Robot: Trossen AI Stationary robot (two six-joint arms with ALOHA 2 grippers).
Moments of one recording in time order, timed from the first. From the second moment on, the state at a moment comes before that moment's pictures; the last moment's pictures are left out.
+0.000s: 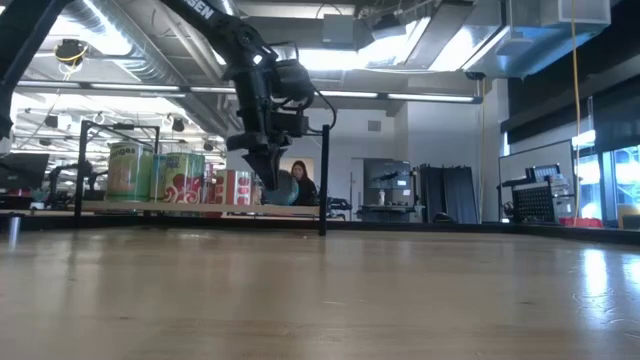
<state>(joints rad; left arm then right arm) 0.55 1.85 1.39 -0.73 -0.03 0.72 -0.14 1.70 2.35 -1.31 0.63 0.13</state>
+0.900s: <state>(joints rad) 0.57 1.84 1.54 -0.72 -0.13 0.77 -0.14 1.70 2.35 -1.31 0.58 0.13</state>
